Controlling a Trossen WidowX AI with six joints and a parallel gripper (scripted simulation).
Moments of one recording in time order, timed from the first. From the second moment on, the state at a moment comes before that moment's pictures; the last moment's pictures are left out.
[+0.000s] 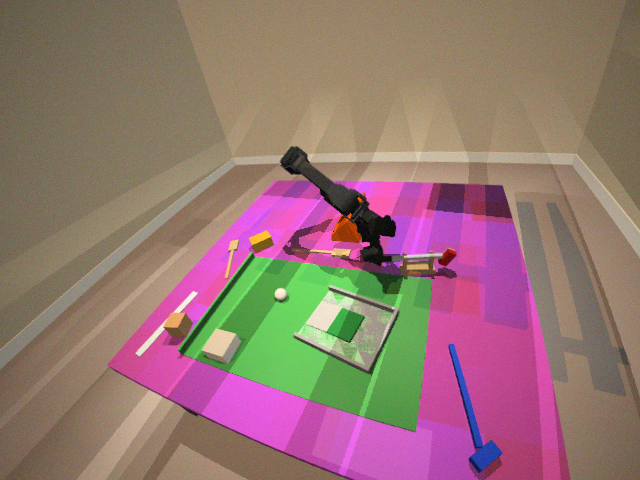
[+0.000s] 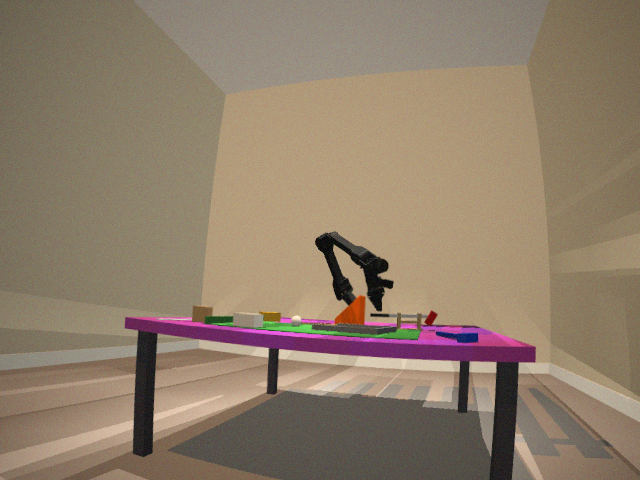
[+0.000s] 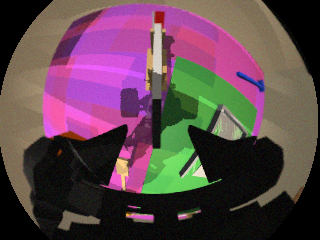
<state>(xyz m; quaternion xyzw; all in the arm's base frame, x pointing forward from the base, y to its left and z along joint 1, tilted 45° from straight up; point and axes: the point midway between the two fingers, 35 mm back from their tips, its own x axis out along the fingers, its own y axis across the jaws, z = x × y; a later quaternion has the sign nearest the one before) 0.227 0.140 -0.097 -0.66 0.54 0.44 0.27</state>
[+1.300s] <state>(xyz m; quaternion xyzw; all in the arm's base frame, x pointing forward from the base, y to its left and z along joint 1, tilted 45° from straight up) 0.231 0.106 -0.133 -0.66 0.54 0.44 0.26</state>
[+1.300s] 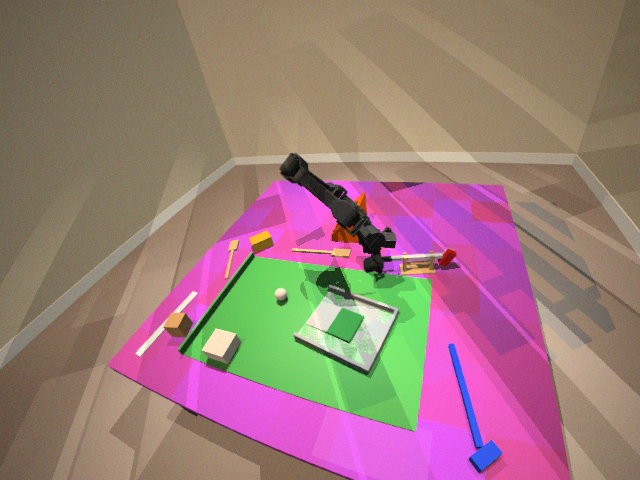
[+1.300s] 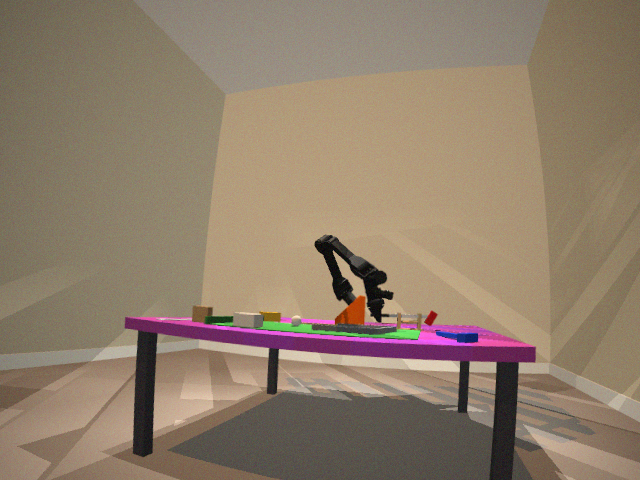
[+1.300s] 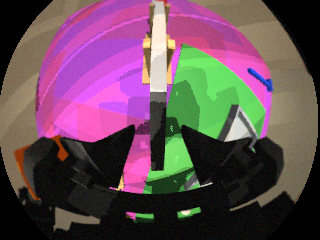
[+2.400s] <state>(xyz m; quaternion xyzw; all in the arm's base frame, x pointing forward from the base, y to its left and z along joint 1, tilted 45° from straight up) 0.221 0.166 -0.071 -0.67 0.54 0.44 0.26</state>
